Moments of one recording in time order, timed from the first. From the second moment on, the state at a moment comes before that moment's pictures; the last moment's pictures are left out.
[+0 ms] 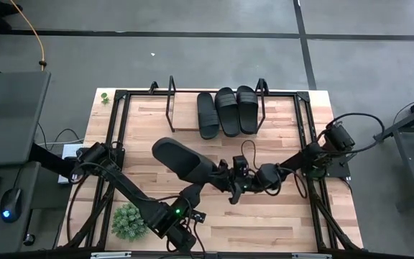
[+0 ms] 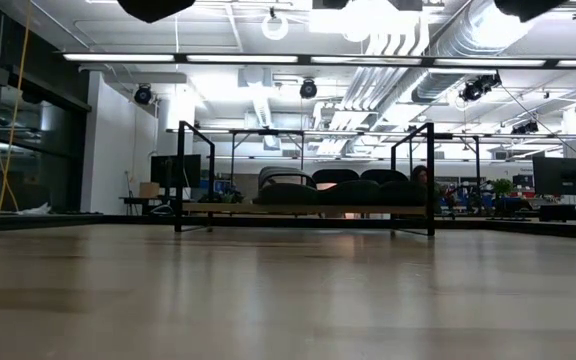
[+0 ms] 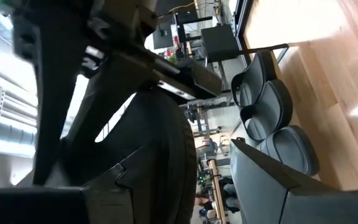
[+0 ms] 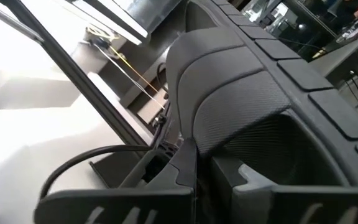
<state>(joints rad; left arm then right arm) -0.58 2.01 1.56 -0.63 -1.57 0.64 0.43 1.79 0.92 1.31 0.42 0.62</state>
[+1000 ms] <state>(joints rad) -0.58 2.01 1.56 -0.63 -1.57 0.65 0.44 1.79 0.95 1.18 0.47 0.63</state>
